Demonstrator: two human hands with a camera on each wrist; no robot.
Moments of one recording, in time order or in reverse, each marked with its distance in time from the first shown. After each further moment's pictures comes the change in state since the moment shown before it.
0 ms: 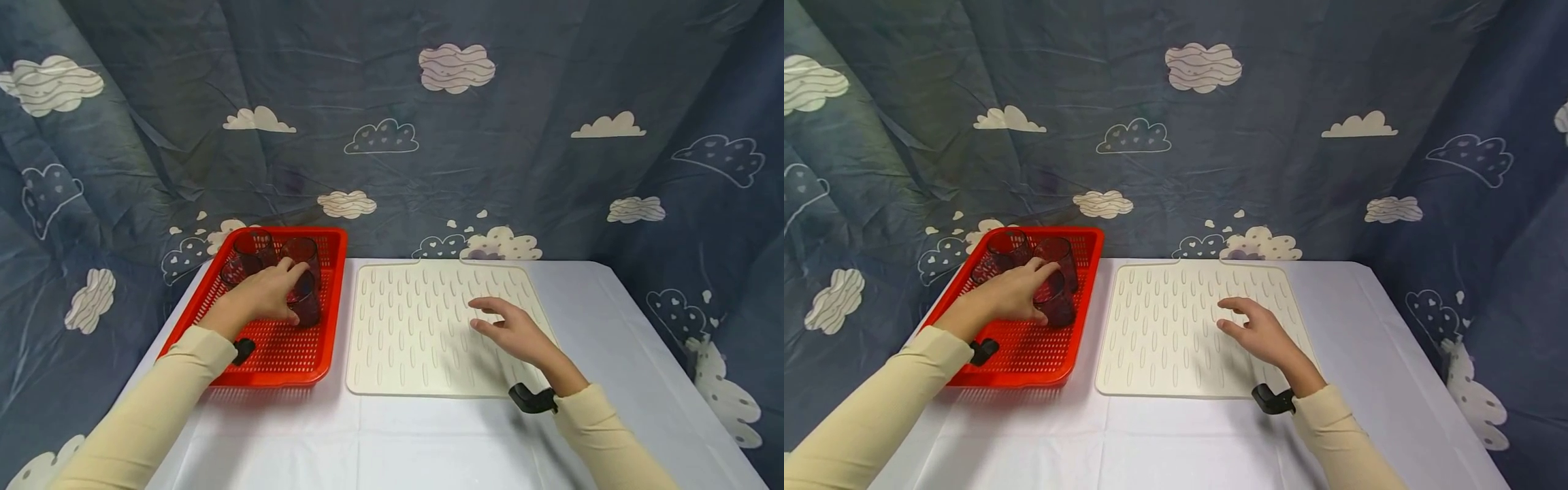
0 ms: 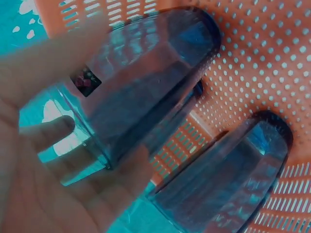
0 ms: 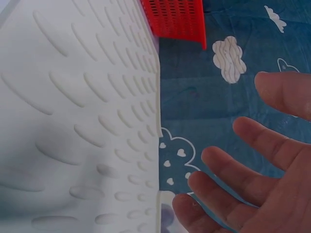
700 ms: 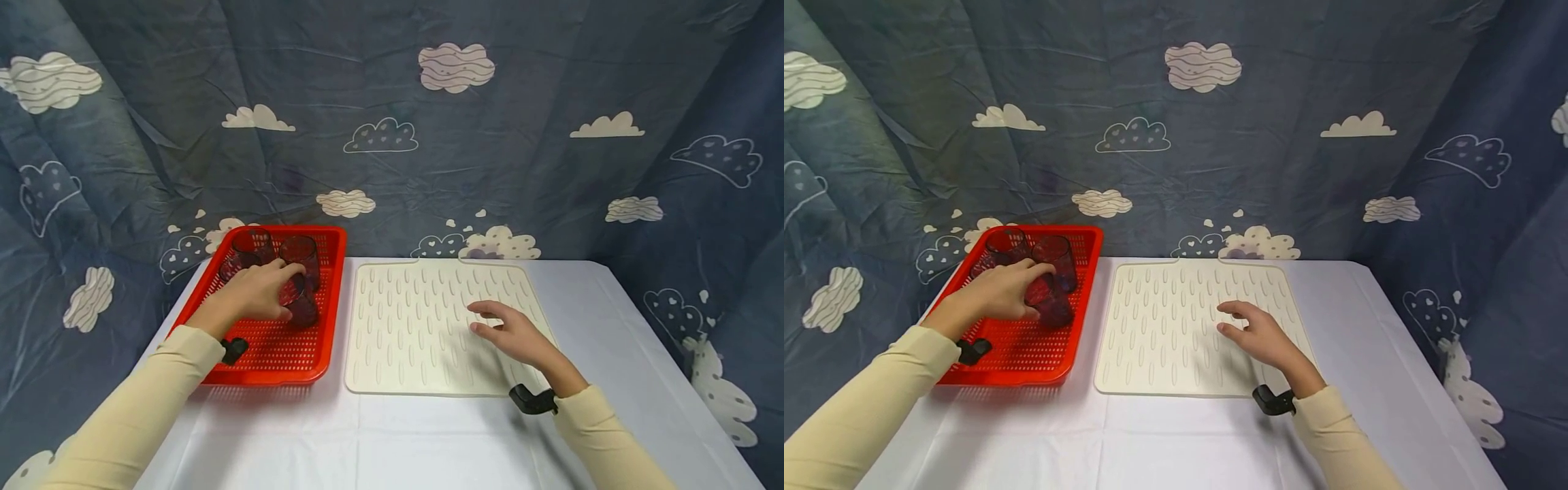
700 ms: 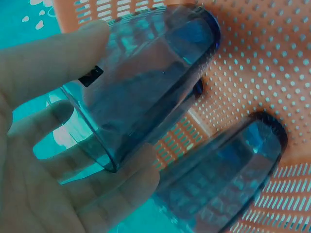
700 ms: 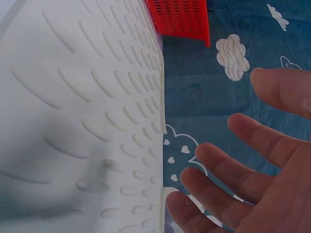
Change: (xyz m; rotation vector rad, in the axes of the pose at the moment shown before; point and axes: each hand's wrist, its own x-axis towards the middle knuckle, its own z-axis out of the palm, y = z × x) left_hand -0.009 -0.005 -0.008 0.058 0.047 0.018; right_hand -0.003 0.005 -0.001 0.002 -0.038 -0.006
